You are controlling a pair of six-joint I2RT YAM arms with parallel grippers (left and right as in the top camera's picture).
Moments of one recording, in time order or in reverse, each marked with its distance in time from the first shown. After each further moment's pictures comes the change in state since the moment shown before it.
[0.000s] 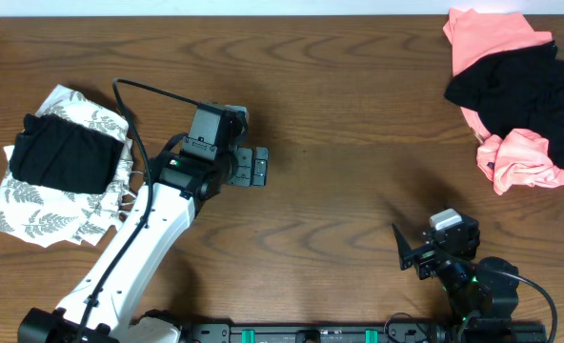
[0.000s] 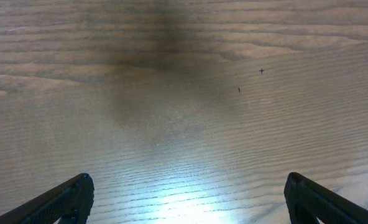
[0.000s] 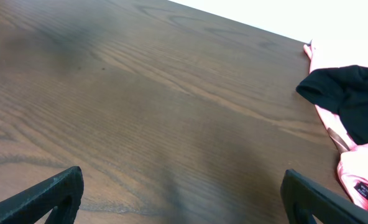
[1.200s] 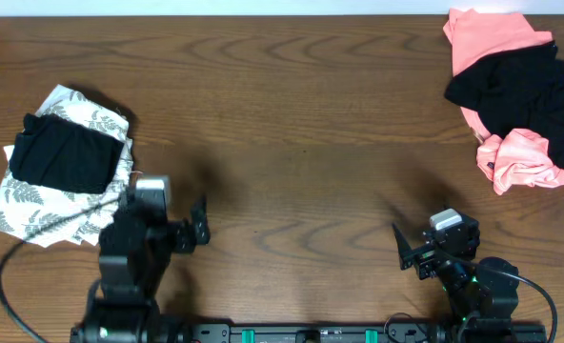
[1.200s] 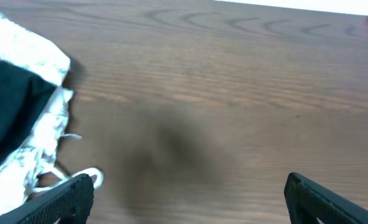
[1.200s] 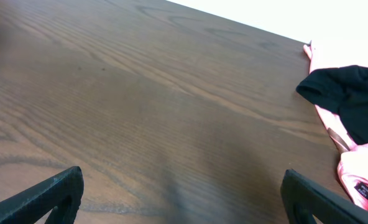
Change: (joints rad) left arm 0.293 -0.972 -0.568 0.109 0.020 0.098; right arm 0.000 -0.002 -0.001 0.000 0.000 0.001
